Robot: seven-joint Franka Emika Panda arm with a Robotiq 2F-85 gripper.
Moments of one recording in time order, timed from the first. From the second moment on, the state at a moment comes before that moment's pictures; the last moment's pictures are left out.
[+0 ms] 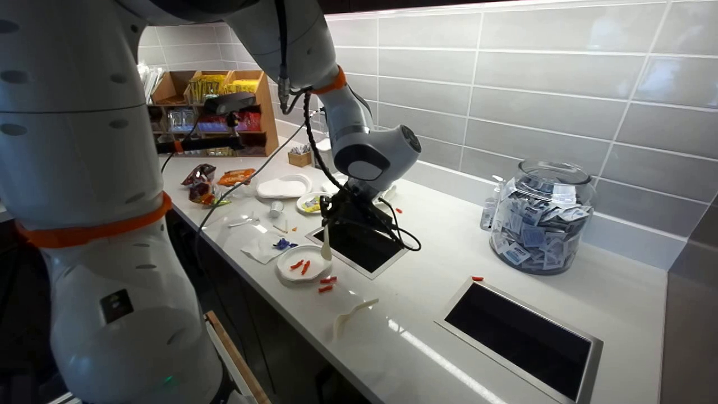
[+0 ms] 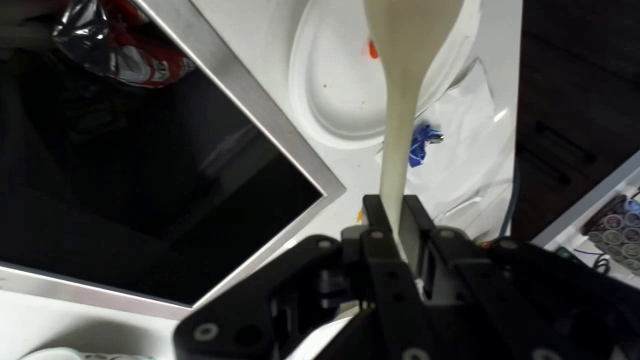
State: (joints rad) arm -0.03 0.11 0.20 -2.41 0.82 2.17 -1.46
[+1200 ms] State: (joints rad) arm 0.04 0.09 0.16 -2.46 0.78 2.05 -1.65
